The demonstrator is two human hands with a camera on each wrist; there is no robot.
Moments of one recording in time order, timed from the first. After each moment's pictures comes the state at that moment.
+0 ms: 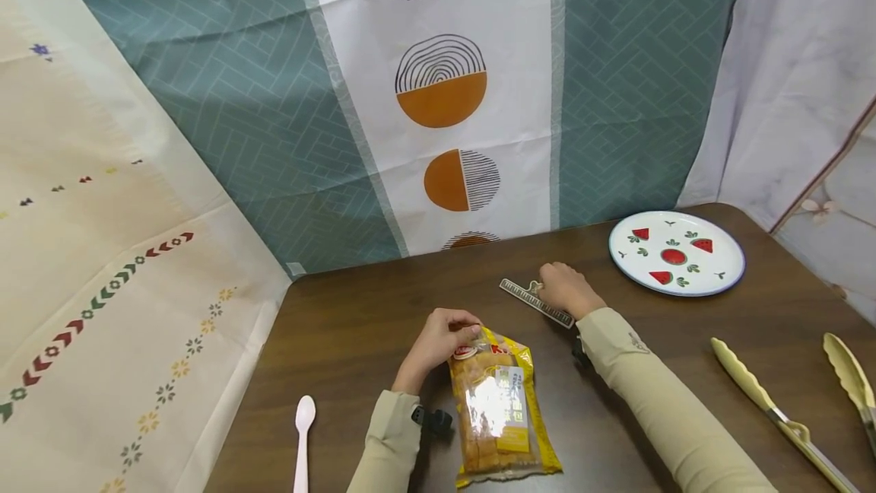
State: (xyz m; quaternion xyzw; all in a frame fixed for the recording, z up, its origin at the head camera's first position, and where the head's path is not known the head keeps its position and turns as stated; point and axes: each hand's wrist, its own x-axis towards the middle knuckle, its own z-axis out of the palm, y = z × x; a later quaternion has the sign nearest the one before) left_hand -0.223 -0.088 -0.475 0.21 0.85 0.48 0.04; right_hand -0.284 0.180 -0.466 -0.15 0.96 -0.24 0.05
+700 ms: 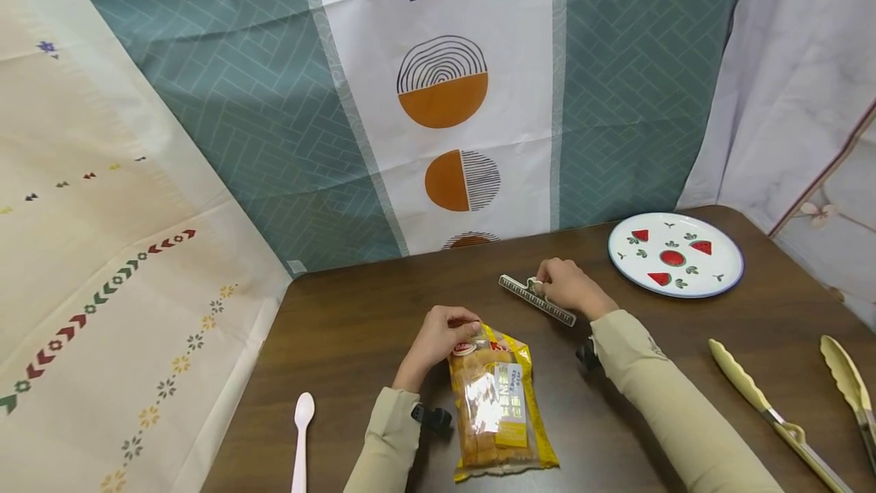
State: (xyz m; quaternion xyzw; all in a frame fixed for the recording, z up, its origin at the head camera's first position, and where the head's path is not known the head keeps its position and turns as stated) left_hand -0.223 -0.086 -0.472 0.19 0.85 0.48 0.03; right_hand -0.277 0.191 -0.452 -0.18 0.93 -0.32 0.04
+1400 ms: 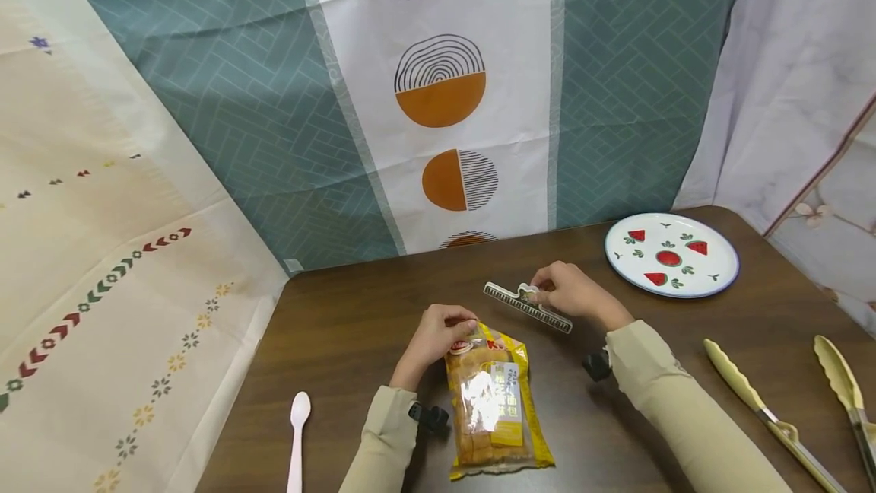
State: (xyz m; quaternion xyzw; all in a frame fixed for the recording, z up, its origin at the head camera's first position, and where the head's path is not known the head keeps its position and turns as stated) left_hand -0.223 -0.083 -0.469 0.18 0.86 0.47 0.02; right_hand -0.252 0.199 -0.429 -0.25 0.89 -0.38 0.07
